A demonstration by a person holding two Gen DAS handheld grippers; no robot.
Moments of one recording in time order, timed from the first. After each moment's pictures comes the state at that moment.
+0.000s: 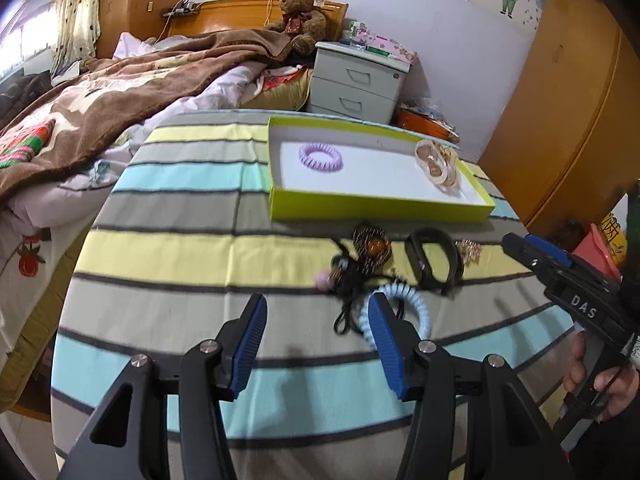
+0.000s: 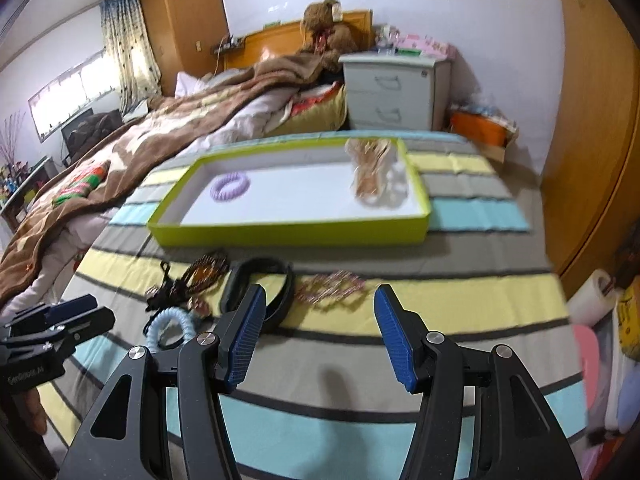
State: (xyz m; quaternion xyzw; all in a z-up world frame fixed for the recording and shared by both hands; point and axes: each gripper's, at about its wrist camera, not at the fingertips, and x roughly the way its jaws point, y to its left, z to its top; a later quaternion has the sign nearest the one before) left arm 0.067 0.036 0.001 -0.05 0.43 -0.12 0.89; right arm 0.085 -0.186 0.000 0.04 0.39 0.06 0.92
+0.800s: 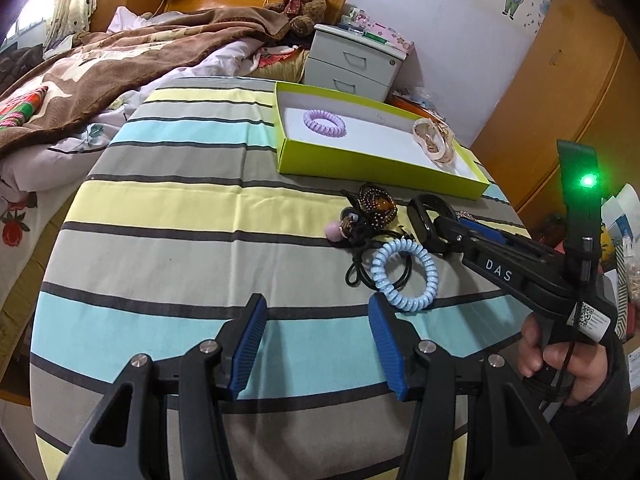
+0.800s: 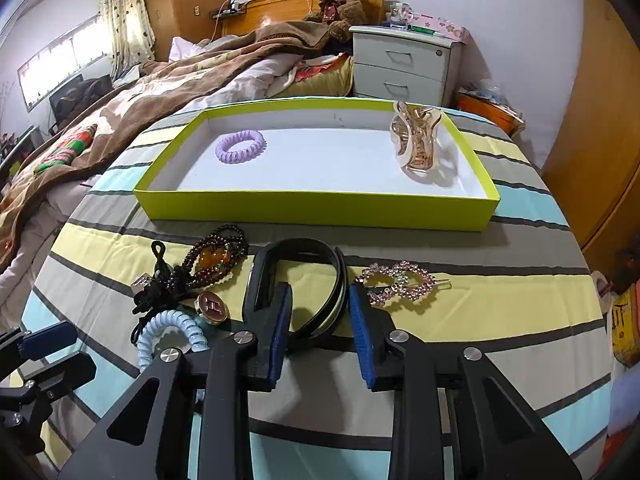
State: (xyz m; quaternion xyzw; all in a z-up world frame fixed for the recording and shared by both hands) left arm 0.054 0.054 -0.019 -0.08 0.45 -0.15 0.87; right arm 0.107 -0.143 -0.026 0.00 0.43 0.04 0.90
